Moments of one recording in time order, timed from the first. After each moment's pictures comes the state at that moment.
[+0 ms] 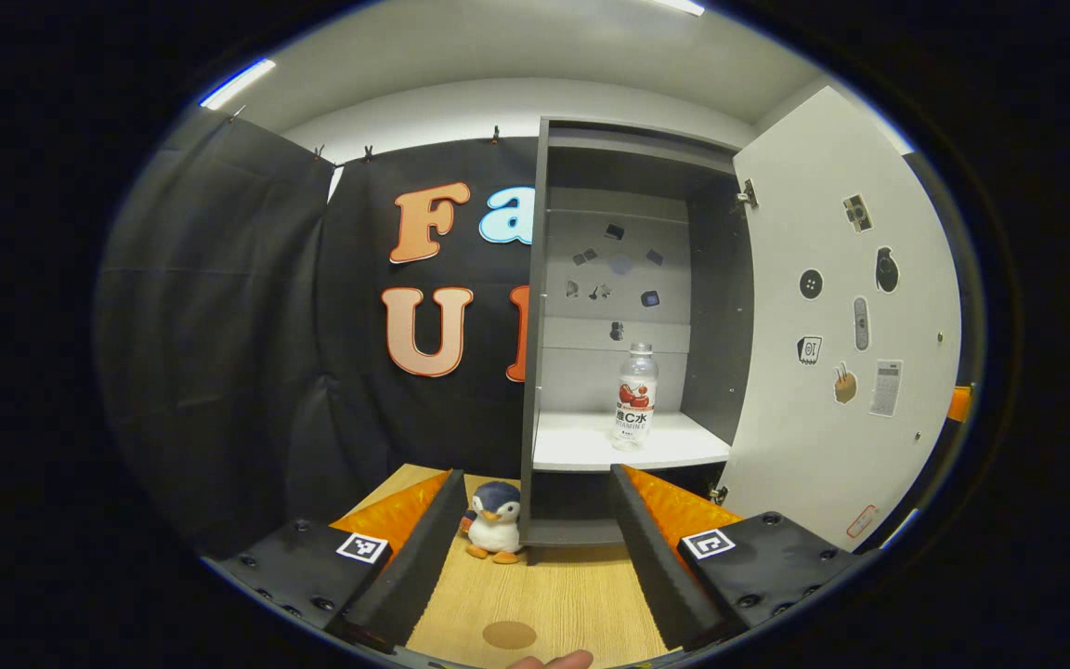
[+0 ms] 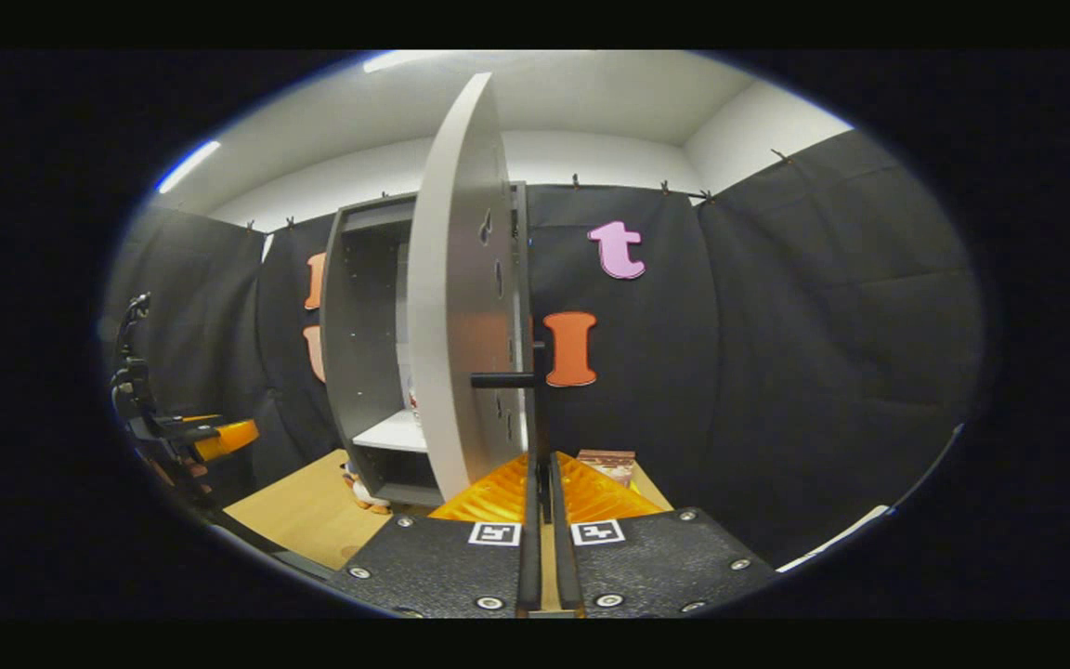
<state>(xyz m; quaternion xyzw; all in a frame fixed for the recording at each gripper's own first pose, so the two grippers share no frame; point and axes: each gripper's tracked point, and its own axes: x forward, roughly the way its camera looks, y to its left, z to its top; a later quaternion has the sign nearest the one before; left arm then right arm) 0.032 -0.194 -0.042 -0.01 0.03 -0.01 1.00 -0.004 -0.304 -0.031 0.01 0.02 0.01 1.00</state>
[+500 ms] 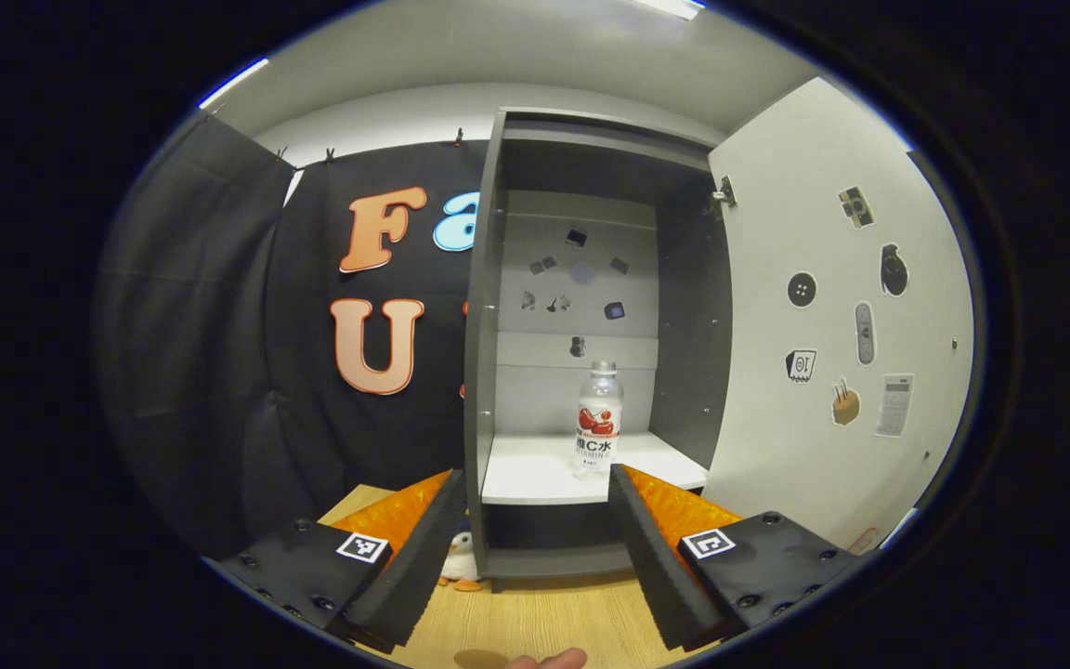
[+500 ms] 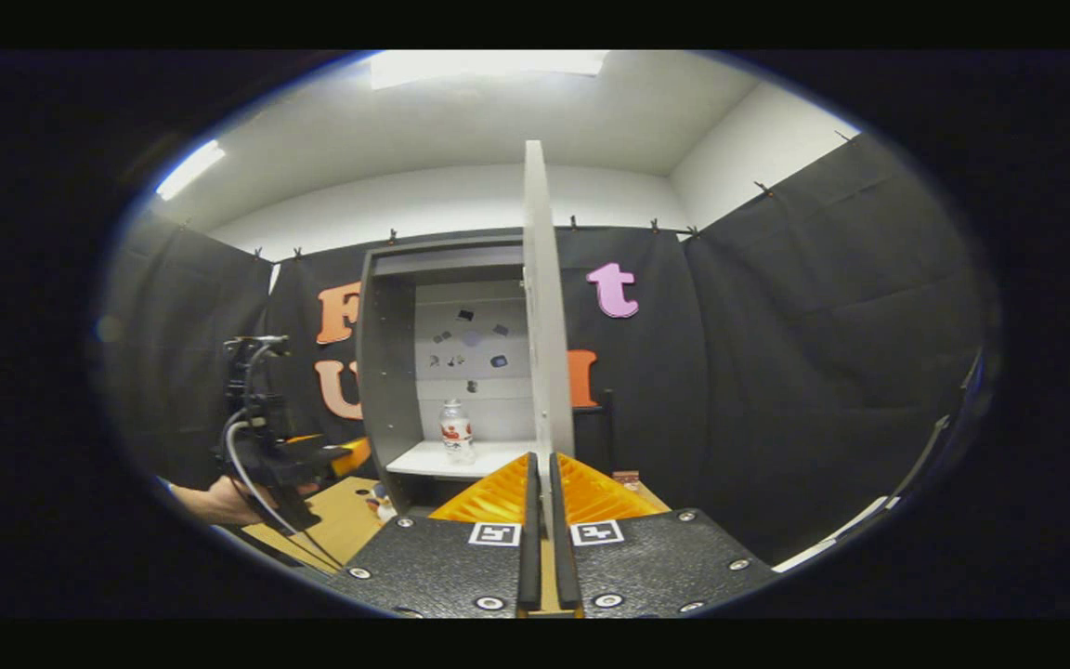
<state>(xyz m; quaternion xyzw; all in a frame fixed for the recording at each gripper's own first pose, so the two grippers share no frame) 0.122 -0.247 -0.025 -0.01 -0.01 -0.08 1.00 -0.081 -0.229 0.007 0.03 -0.04 0.00 1.00</state>
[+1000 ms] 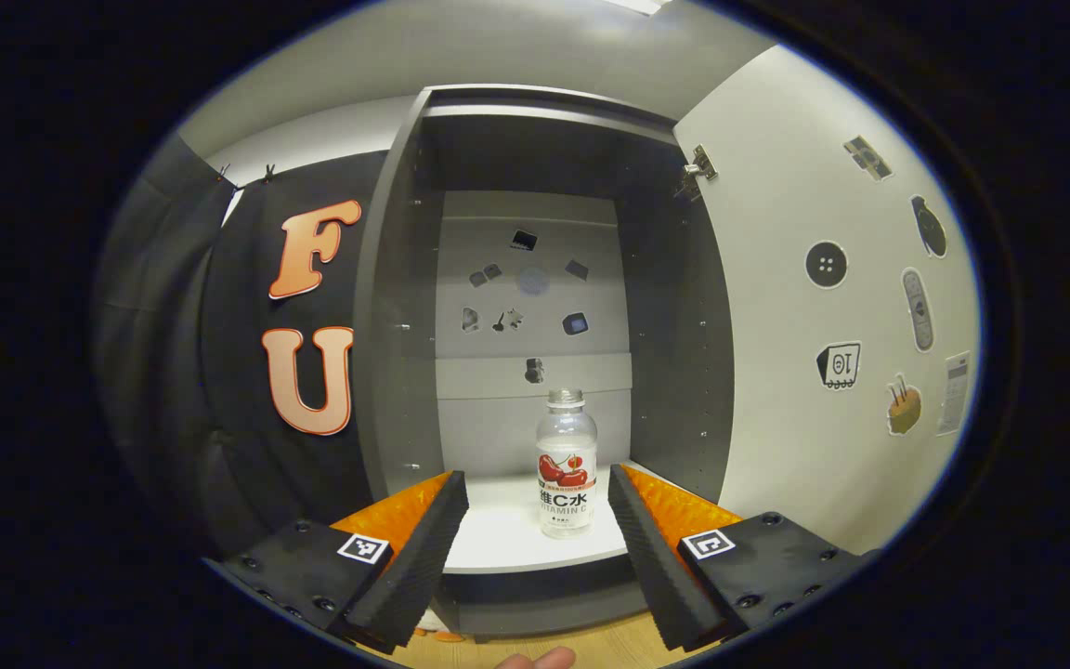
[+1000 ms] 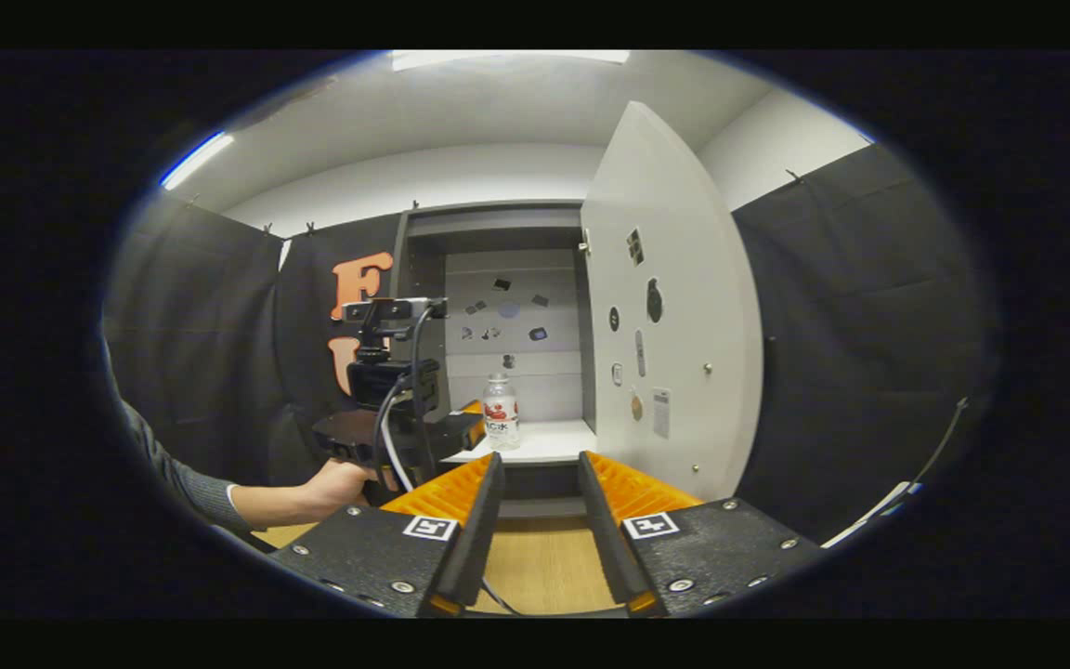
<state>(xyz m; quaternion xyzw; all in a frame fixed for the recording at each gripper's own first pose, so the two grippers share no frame) 0.243 -0.310 -0.036 0.02 -0.03 -0.13 0.99 -0.009 -0.132 -0.036 0.03 0.00 0.00 1.00</state>
